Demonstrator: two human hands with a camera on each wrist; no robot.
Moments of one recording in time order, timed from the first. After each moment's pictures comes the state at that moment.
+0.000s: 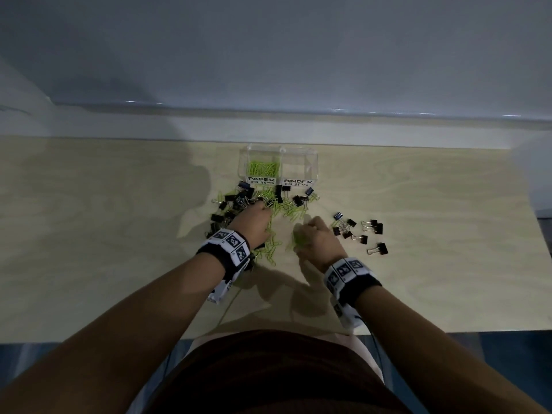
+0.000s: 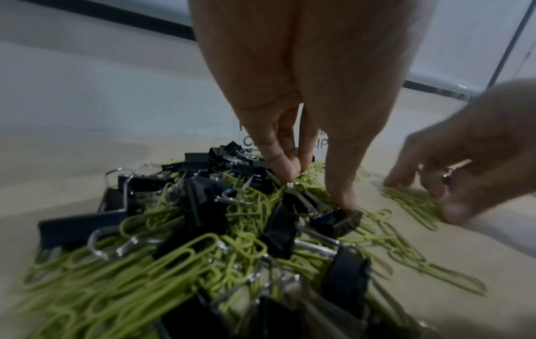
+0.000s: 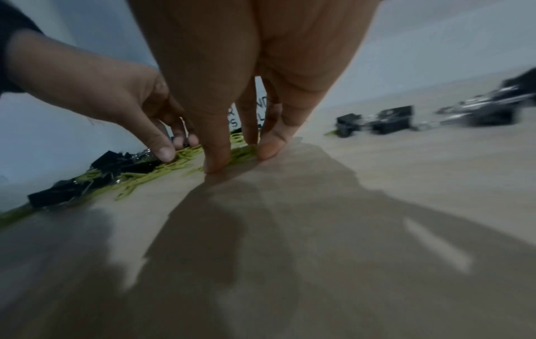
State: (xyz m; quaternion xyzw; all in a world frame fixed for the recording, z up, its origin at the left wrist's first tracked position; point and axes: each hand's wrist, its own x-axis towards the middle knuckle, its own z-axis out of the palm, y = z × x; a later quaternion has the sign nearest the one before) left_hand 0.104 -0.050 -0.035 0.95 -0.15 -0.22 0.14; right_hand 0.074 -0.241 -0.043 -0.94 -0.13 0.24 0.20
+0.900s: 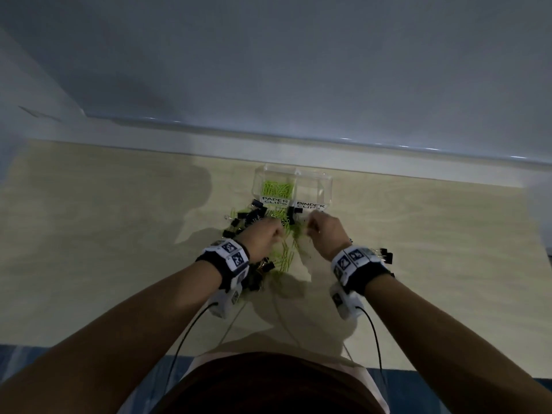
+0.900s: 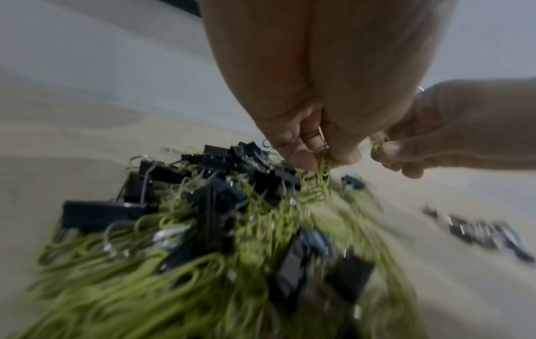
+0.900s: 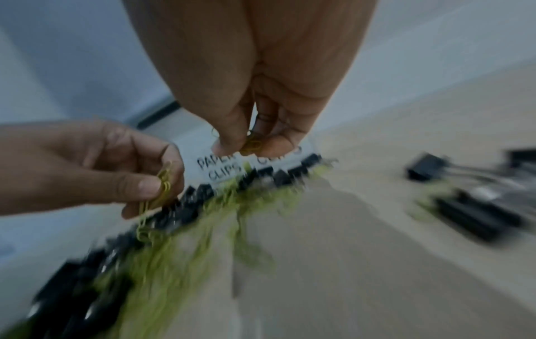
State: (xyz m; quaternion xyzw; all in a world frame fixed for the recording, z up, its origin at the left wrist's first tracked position) left_hand 0.115 -0.035 -0.025 0.92 -0.12 -0.23 0.28; right_hand 0.140 -0.222 -0.019 -0.93 -0.08 0.18 0.30
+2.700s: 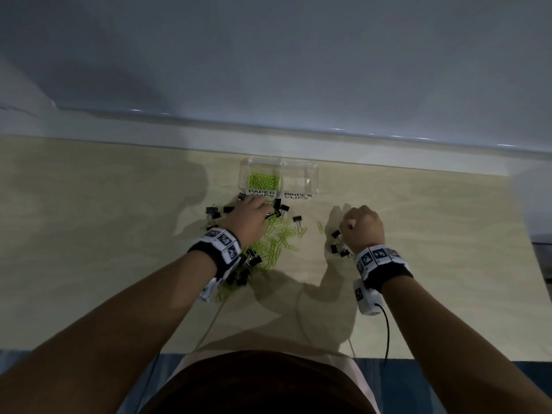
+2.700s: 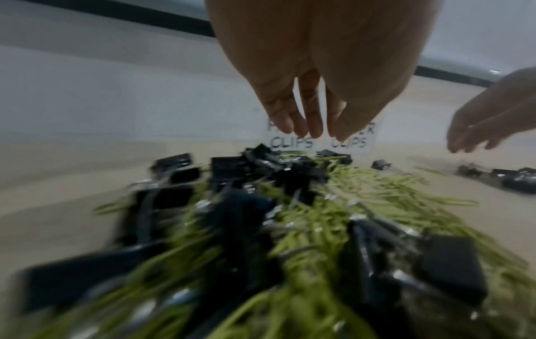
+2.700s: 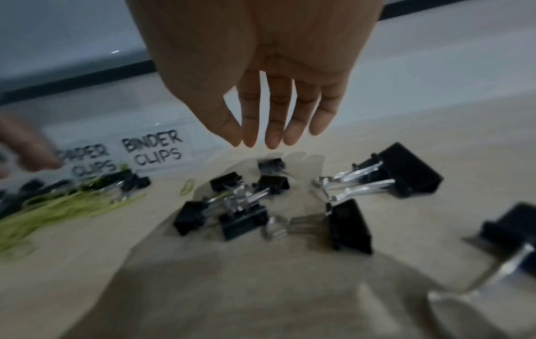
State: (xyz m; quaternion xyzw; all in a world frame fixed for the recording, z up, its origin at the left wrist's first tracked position) left_hand 0.130 -0.038 -0.032 0.96 -0.17 -0.12 0.19; right_hand 0.141 -0.313 -0.035 -0.98 0.04 0.08 0.19
